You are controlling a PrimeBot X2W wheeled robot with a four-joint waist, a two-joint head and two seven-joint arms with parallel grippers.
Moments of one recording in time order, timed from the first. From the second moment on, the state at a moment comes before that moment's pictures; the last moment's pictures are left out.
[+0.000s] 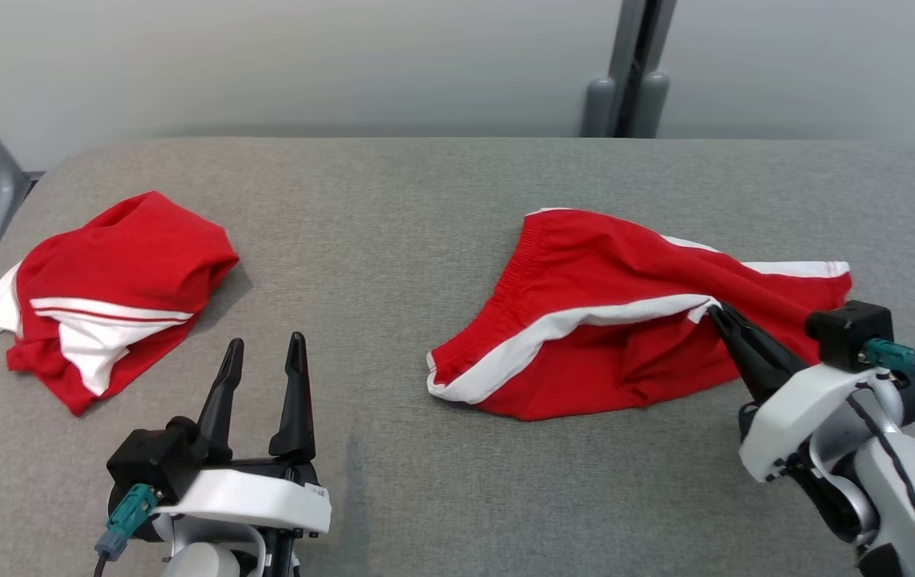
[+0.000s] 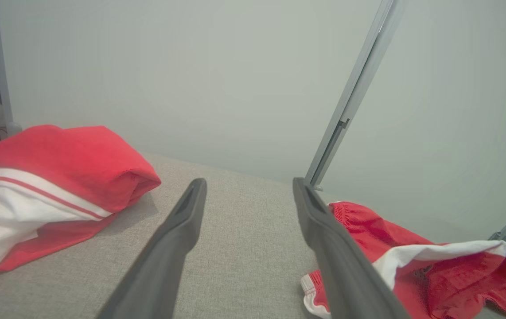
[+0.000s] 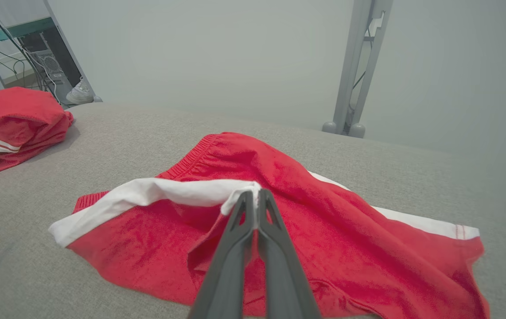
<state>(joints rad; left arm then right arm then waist) -0.10 0.05 -0.20 0.17 -0.44 0.07 -0.26 -0.40 -0.30 0.39 0.42 0.46 0.13 -0.03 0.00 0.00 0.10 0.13</state>
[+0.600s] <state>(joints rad) -0.11 0.05 -0.19 0.17 -0.44 0.07 -0.26 -0.22 -0.63 0.42 -0.05 0.58 0.13 0.26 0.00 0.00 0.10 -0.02</state>
